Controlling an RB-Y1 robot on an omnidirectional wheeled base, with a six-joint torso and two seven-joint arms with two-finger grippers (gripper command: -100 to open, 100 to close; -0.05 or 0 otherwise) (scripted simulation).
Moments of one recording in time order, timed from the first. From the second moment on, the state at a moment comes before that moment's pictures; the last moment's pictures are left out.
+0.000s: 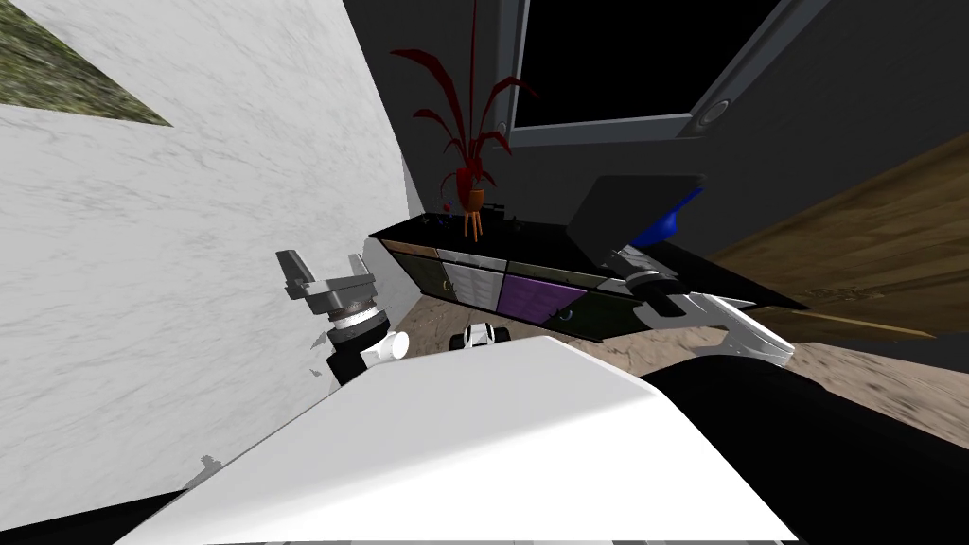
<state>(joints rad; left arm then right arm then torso) 0.48 0.00 0.07 -2.32 0.08 -0.60 0.10 0.62 -0.88 -0.59 -1.83 0.24 0.03 0.19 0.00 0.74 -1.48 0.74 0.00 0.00</state>
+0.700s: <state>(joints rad) 0.48 0.00 0.07 -2.32 0.08 -0.60 0.10 0.55 -0.84 -0.57 -1.78 0.14 0.02 0.09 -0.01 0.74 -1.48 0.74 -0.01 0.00</state>
